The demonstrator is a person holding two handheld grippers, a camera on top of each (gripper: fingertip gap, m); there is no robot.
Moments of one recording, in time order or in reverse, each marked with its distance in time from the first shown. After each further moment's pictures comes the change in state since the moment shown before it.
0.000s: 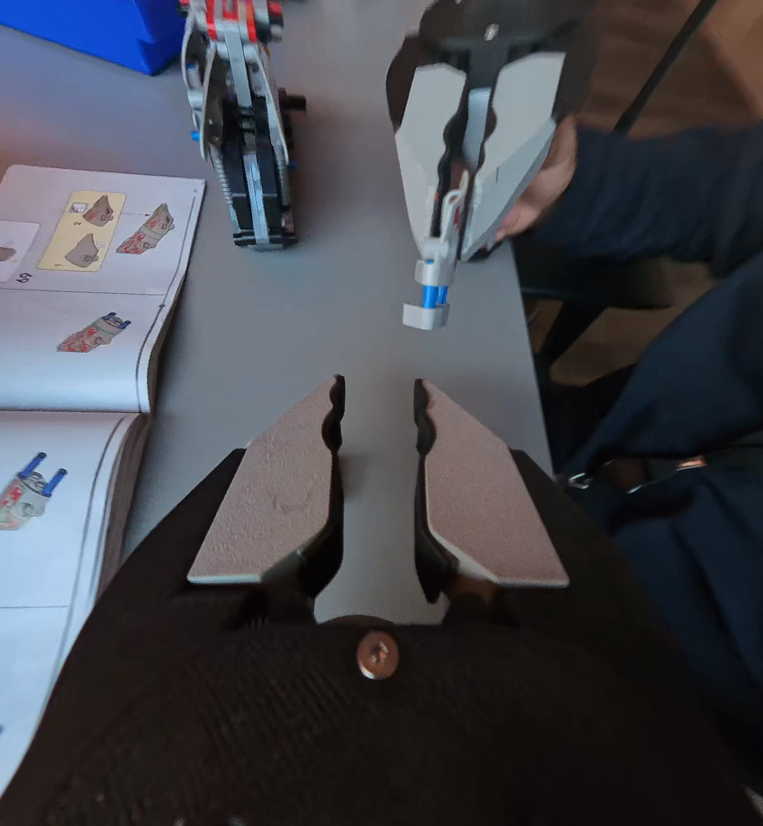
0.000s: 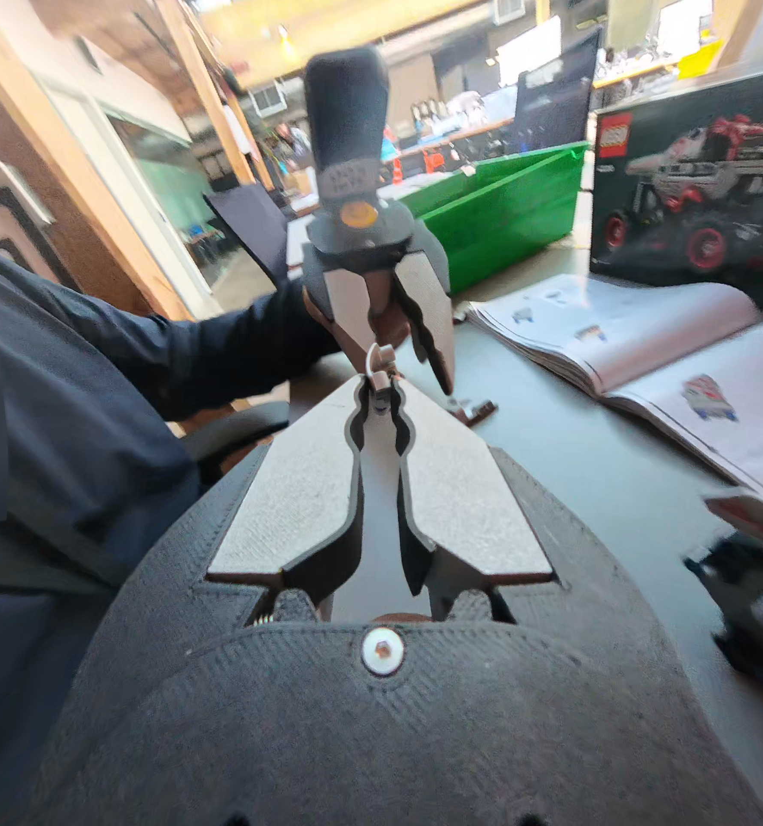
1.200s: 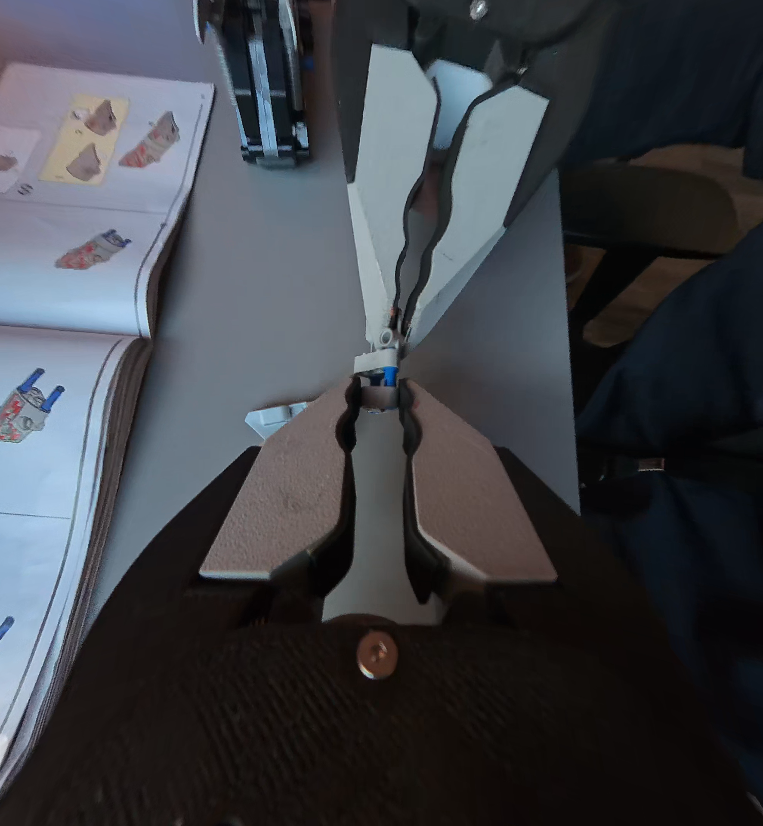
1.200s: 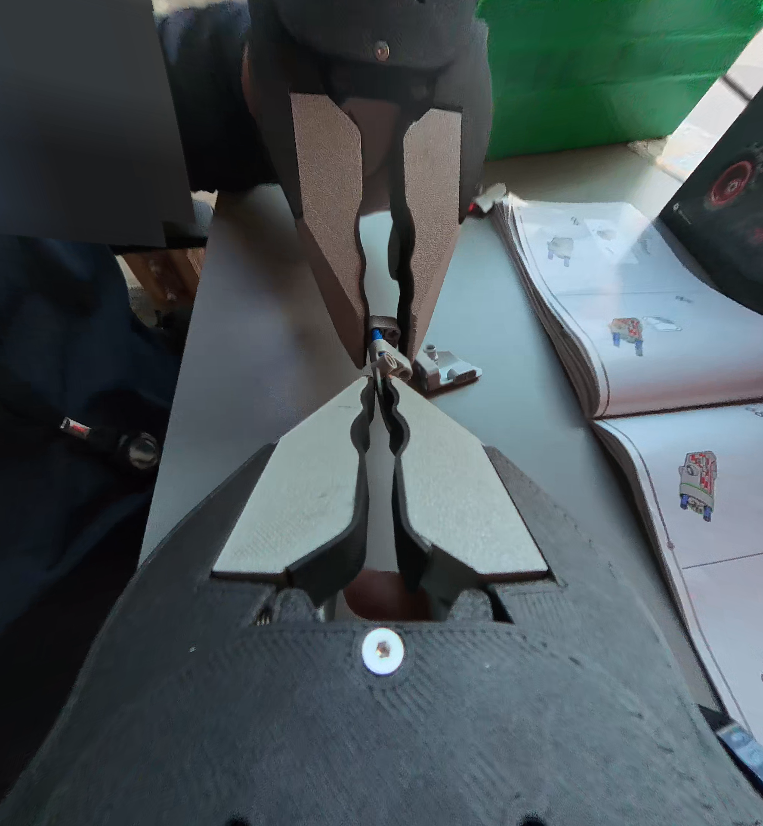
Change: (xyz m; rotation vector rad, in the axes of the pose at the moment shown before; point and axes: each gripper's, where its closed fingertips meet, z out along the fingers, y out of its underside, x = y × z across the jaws) left arm -0.002 0.031 -0.005 -0.115 -0.097 -0.007; right arm 0.021 0.053 0.049 -0.451 -0.038 -0.398
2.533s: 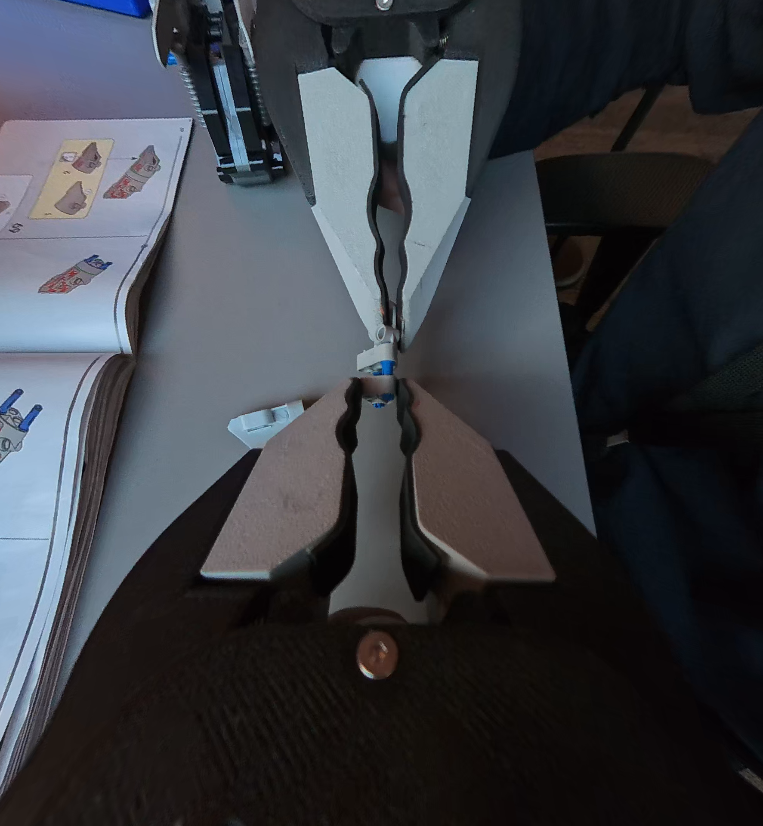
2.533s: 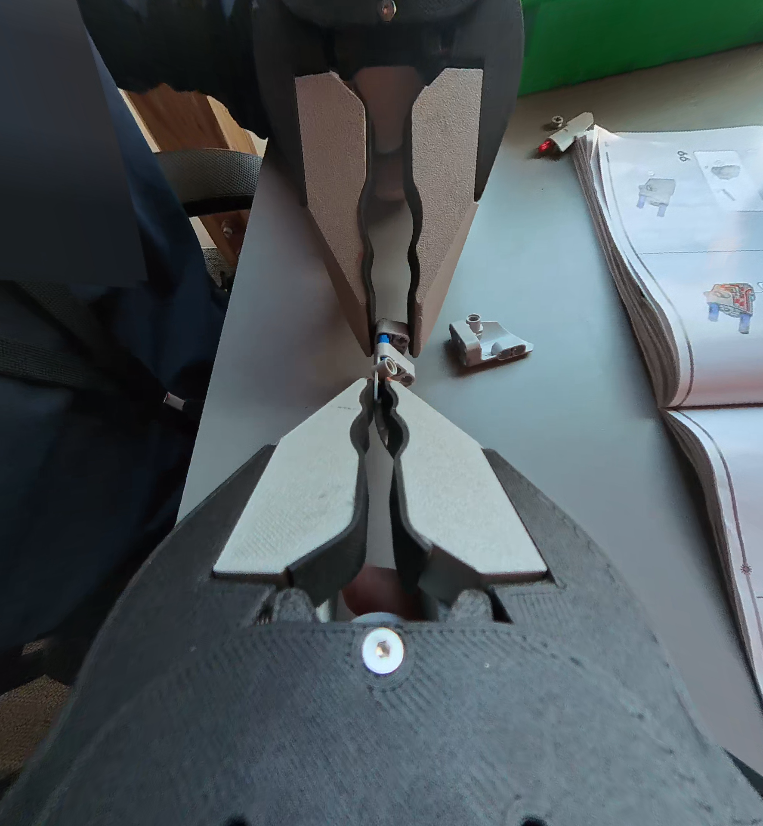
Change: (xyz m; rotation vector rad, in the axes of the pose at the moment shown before) left arm 0.009 0.006 0.004 0.056 0.008 0.090; right arm -0.013 0.012 0.001 -0.094 -0.178 0.051
